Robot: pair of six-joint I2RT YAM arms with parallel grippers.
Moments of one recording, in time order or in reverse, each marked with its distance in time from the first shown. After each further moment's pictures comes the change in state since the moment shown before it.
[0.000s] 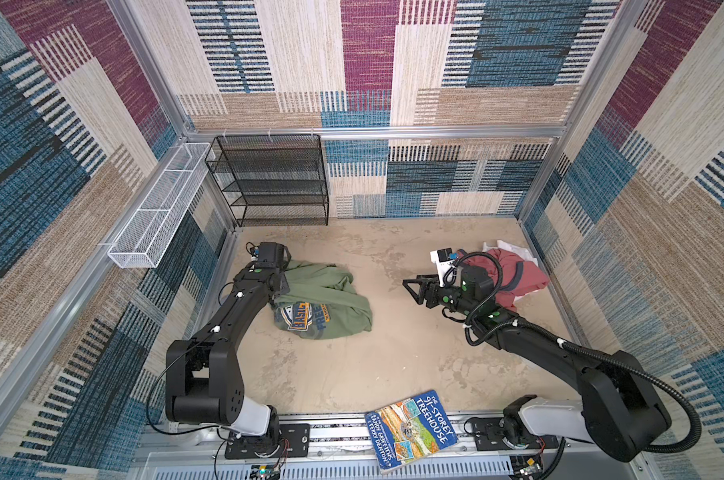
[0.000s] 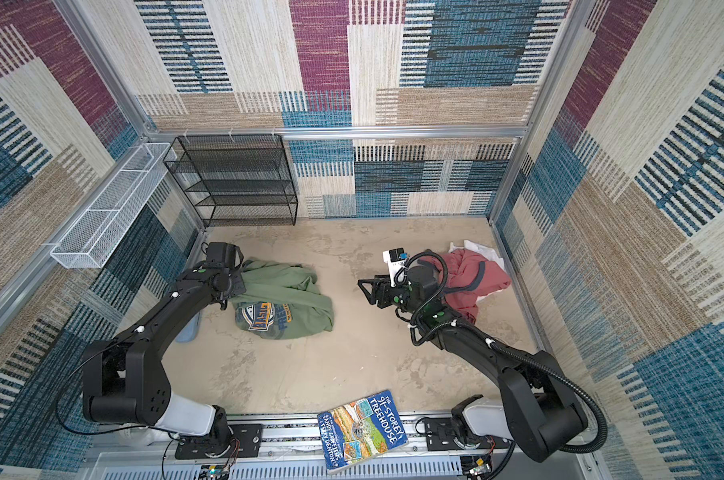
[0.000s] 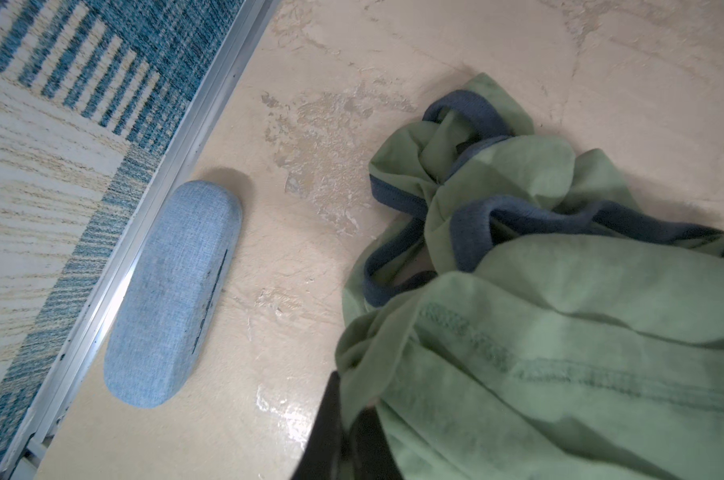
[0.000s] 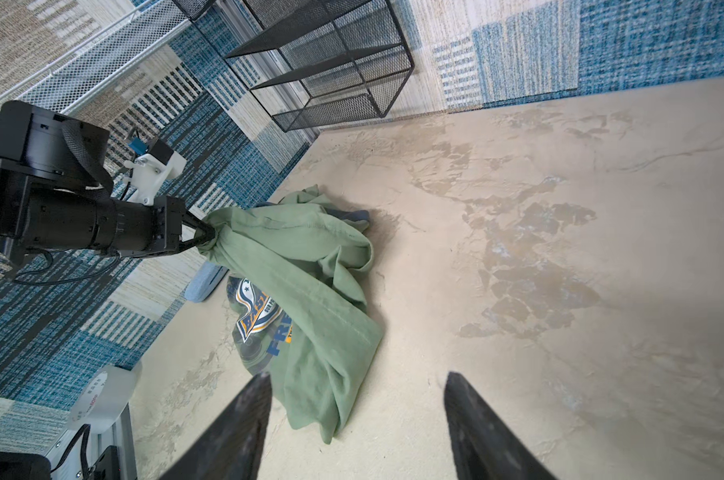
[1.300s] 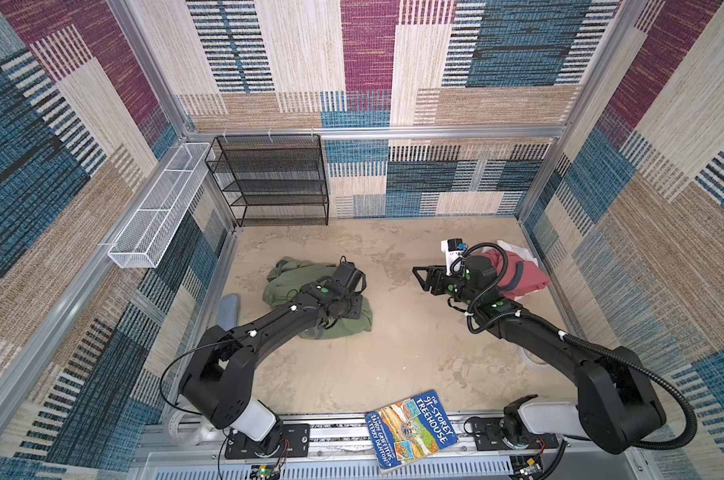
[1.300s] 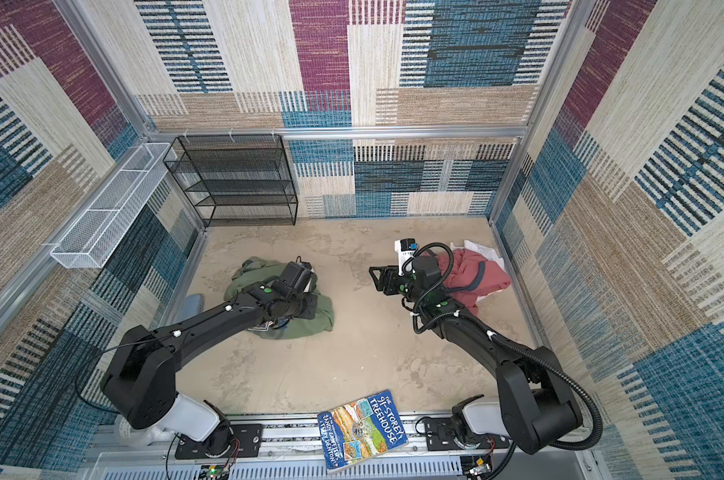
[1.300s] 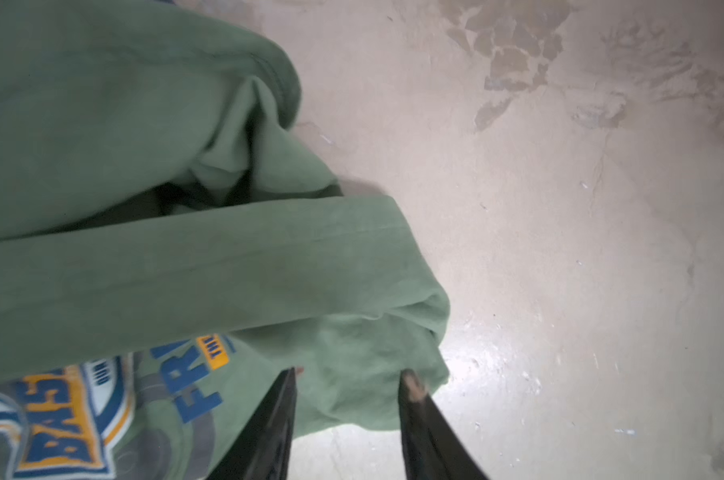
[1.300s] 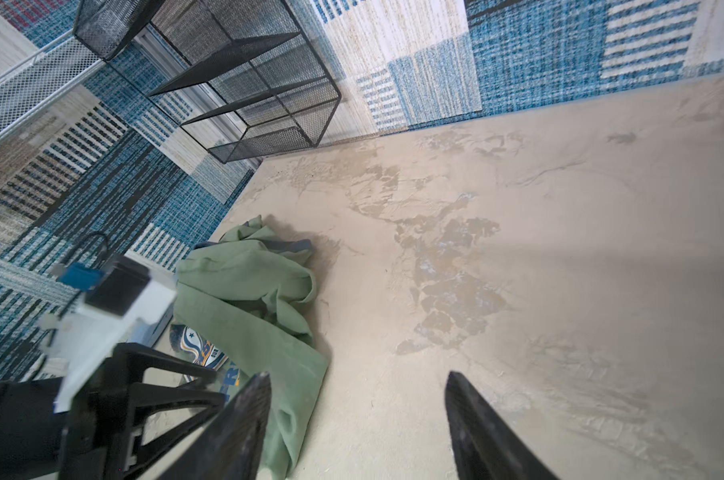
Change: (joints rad) left arm -0.576 0.077 -0.025 0.090 0.254 -0.002; right arm -0.075 0.020 0.072 -0.089 0.095 0.016
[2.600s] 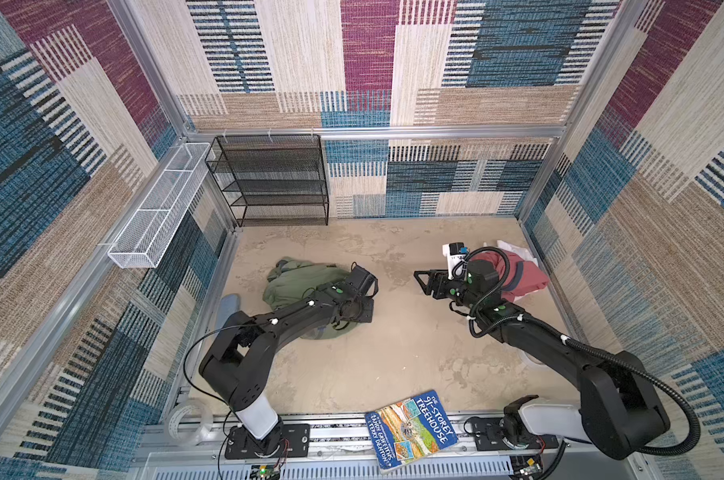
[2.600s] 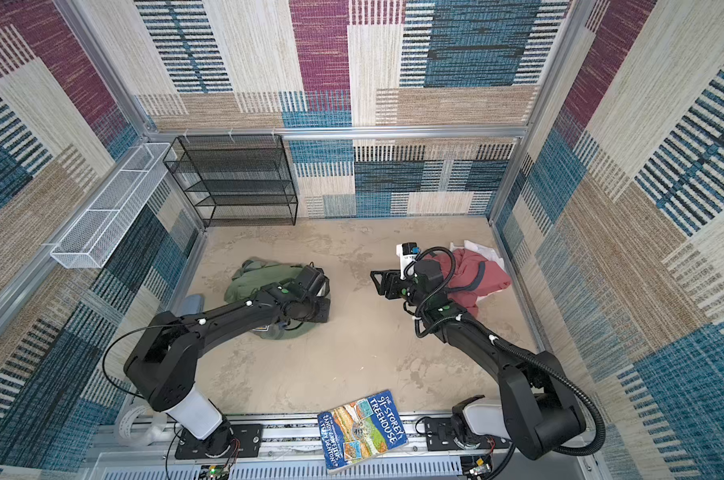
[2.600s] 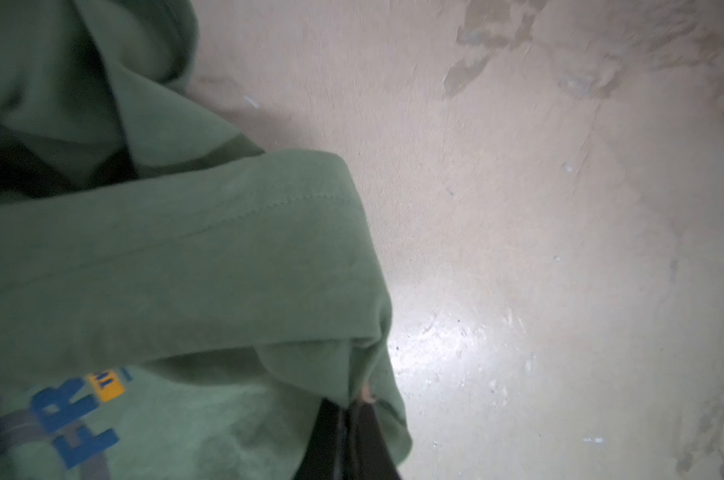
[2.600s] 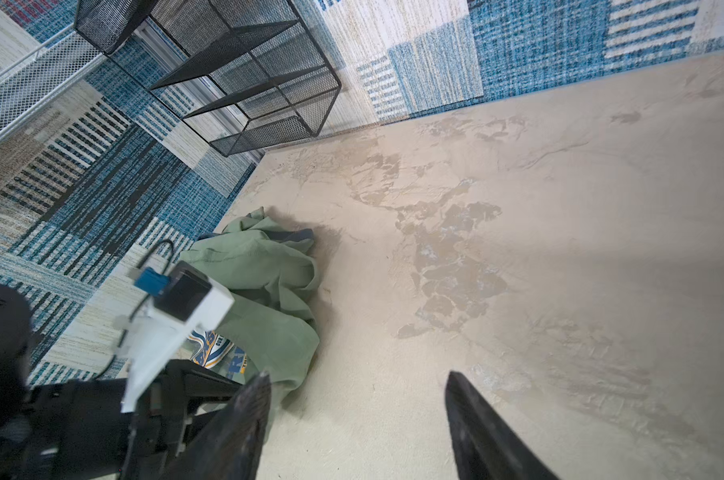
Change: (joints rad) left arm -0.039 0.066 0.048 0.002 0.027 -0.073; right arm -0.010 -0.020 -0.034 0.002 -0.017 0.015
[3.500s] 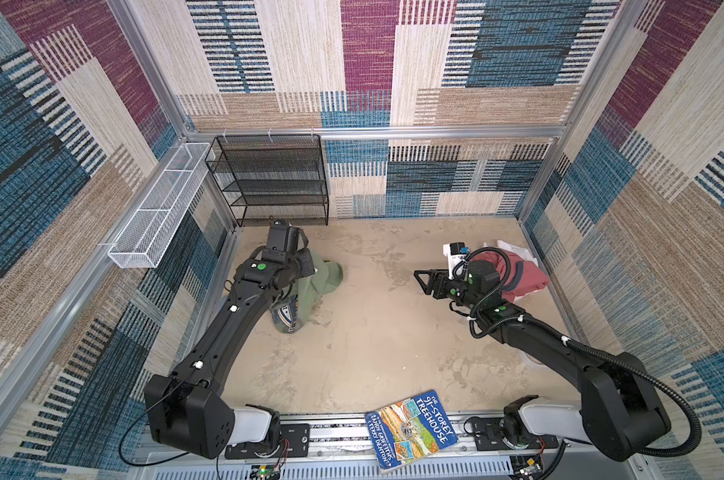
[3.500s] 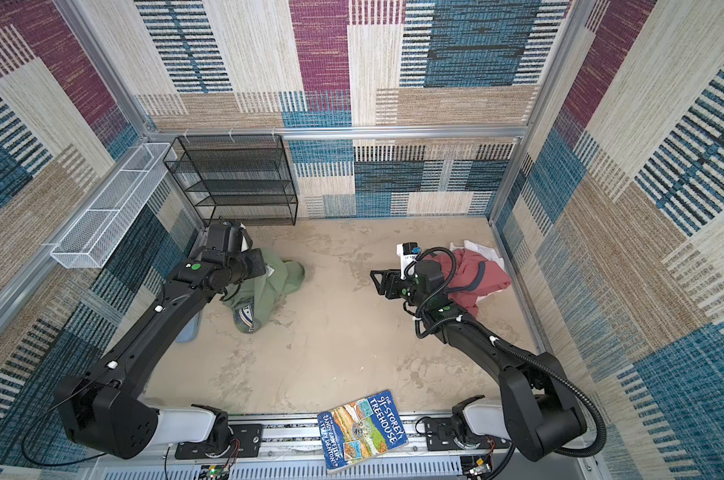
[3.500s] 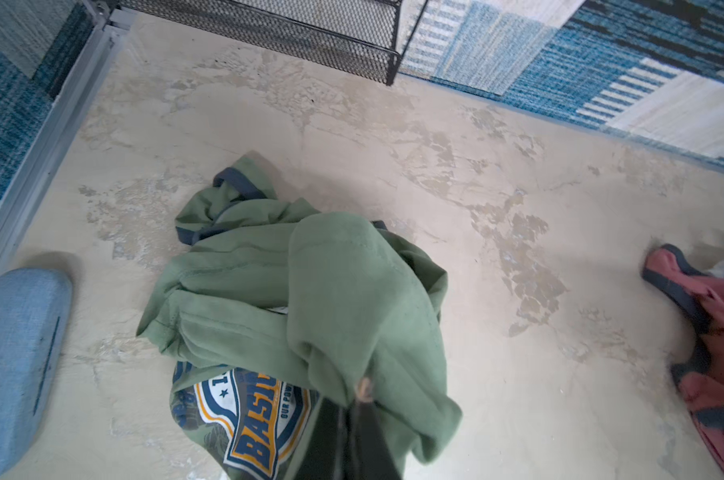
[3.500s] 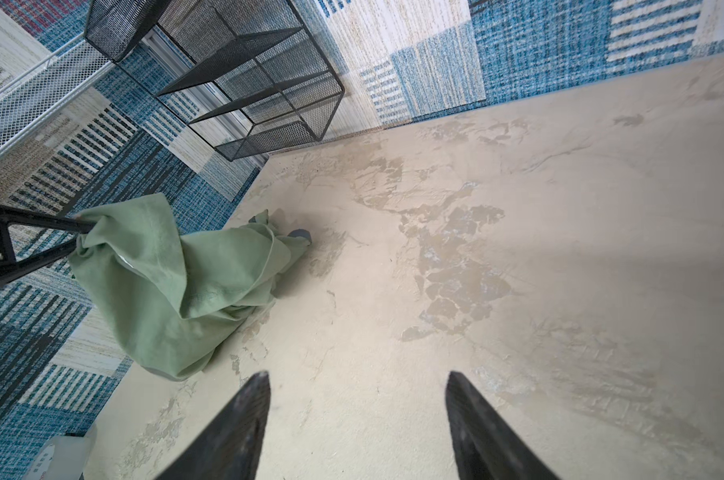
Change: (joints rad) left arm 0.438 -0.275 0.182 -0.166 -0.046 0.056; right arm 0.000 -0.001 -0.005 0.016 -0.008 0.014
